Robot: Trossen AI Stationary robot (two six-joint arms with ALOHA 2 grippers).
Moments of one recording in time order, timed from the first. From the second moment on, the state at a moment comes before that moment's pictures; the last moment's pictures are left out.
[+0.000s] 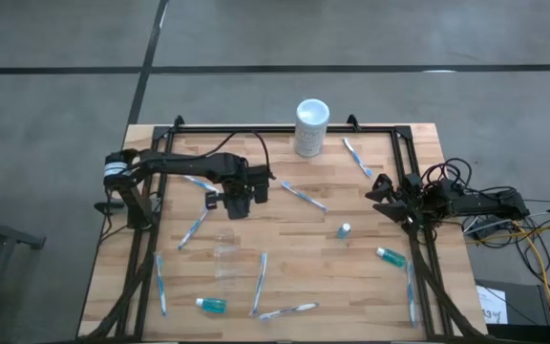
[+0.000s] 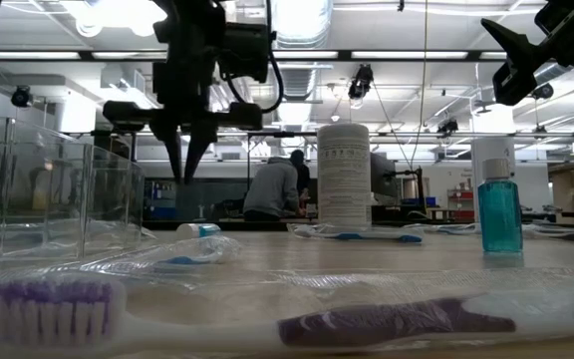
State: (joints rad) left arm 0.16 1.71 1.30 -1.07 0.10 1.57; right arm 0.05 0.05 0.01 0.40 -0.05 0.57
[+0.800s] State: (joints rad) left arm 0.17 1.71 1.30 -1.06 0.11 1.63; right arm 0.05 0.05 0.01 0.40 -0.05 0.57
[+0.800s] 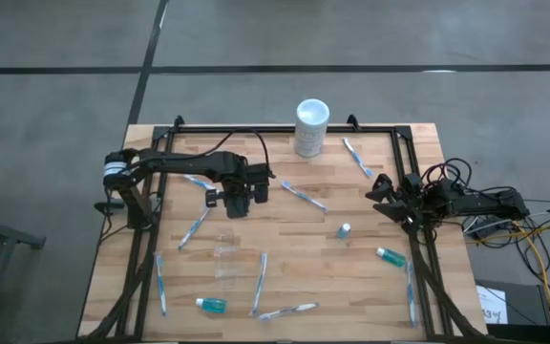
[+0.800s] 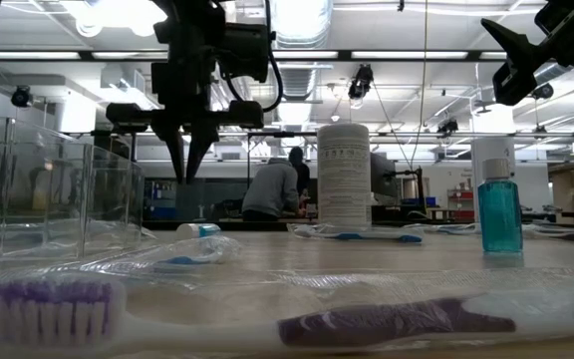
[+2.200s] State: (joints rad) left arm 0.26 1.72 1.16 -0.83 0.13 1.76; right arm 0.05 0.05 0.01 0.40 -0.05 0.57
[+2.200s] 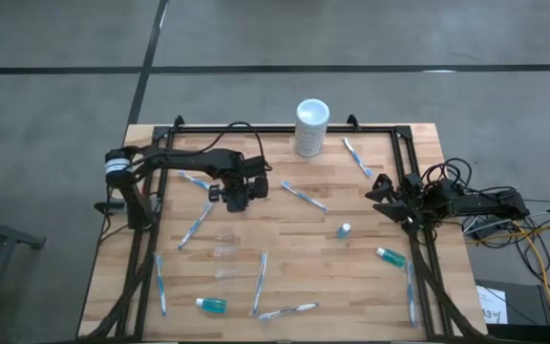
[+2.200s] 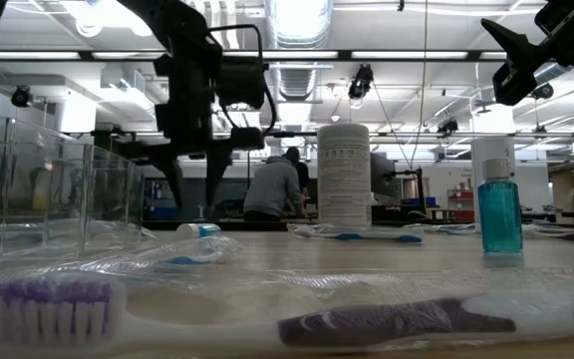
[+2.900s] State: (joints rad) left arm 0.26 1.72 1.01 -0.62 0.14 1.79; right arm 0.05 0.05 0.01 0.40 -0.05 0.57
